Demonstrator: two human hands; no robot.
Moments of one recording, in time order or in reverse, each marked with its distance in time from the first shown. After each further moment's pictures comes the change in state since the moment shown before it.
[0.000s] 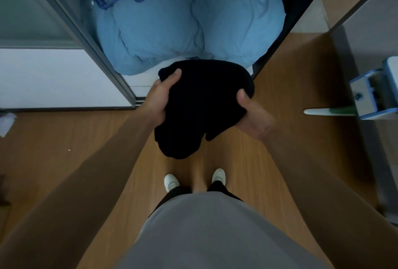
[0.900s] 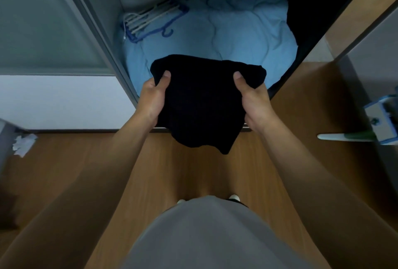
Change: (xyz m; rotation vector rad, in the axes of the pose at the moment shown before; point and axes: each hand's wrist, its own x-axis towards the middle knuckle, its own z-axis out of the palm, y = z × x) left_hand -0.007 0.064 -0.075 0.214 0.189 0.356; right_hand 0.046 -0.035 0.109 -0.106 0.355 -0.388
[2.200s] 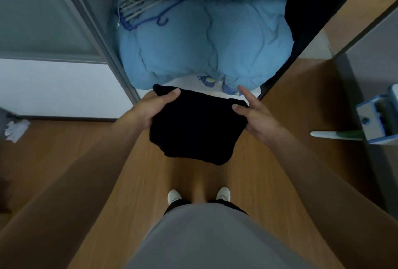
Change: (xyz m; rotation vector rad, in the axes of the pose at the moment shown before) left_hand -0.011 -0.026 0.010 0.179 -0.168 -0.373; right_hand 0.011 0.037 -0.089 -0.199 -0.155 0.266
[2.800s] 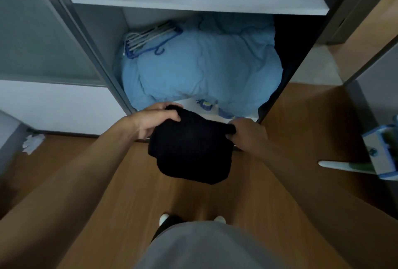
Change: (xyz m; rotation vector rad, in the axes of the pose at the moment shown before) left_hand -0.002 0.047 0.093 0.186 -0.081 0.030; right_hand 0.015 -0.031 -0.081 -1.368 0.022 -0.255
